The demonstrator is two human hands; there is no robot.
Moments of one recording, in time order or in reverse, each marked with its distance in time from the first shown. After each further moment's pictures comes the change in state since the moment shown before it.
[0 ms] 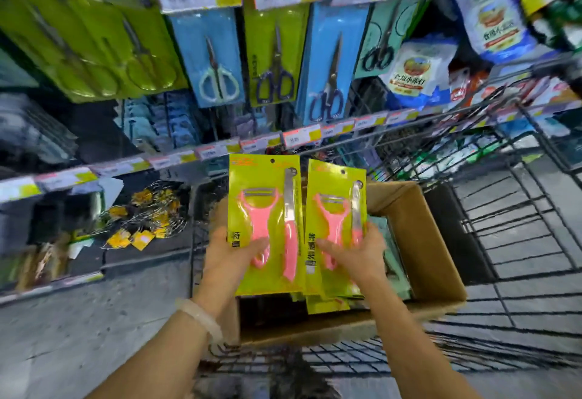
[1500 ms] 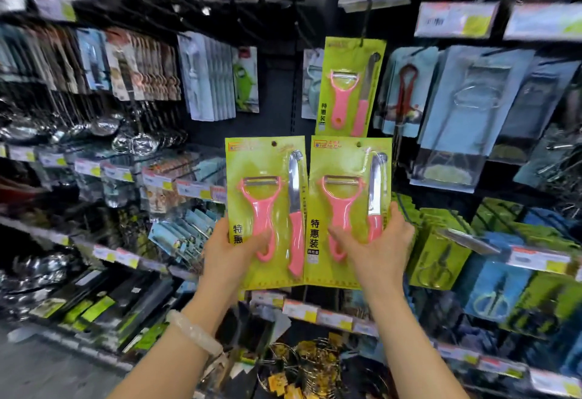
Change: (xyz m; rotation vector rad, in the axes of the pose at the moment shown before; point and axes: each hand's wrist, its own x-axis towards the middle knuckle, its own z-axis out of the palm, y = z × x) left_hand -0.074 0.126 -0.478 -0.340 0.553 0.604; right_hand -0.323 -0.374 0.240 0.274 -0.115 -0.978
